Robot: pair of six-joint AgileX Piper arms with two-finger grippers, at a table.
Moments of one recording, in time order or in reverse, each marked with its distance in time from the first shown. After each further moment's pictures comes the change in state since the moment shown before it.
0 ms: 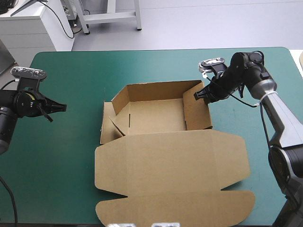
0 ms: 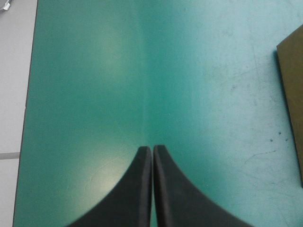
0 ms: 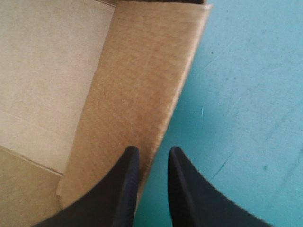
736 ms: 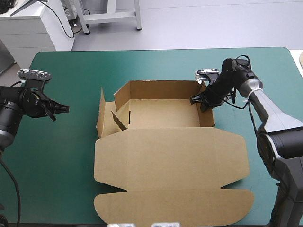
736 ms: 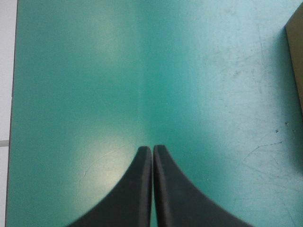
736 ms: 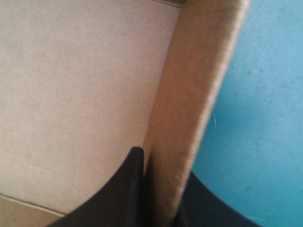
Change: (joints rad) left arm 0.000 0.058 0.000 -0.001 0.013 0.005; right arm 0.000 0.154 -0.015 0.027 0.002 0.055
